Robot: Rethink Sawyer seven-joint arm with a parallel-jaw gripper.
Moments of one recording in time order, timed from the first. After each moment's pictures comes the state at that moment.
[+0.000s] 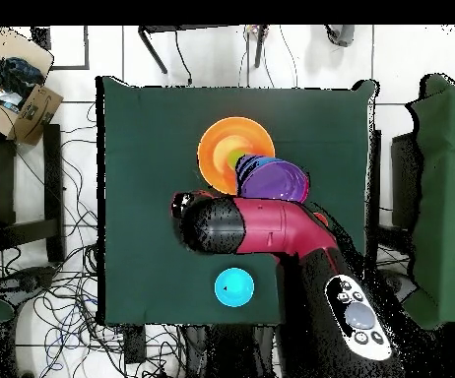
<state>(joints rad) -0.51 -0.92 0.42 1.94 -0.13 0.55 1.87</state>
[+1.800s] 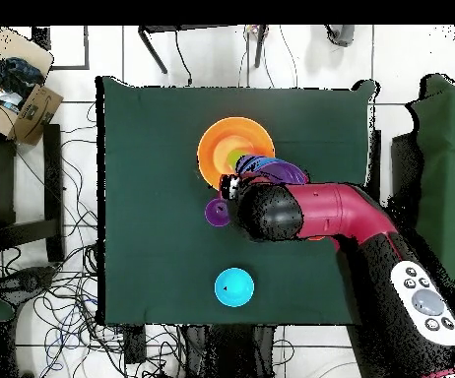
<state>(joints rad) -0.74 -0.85 0.60 1.84 -0.40 0.53 1.87</state>
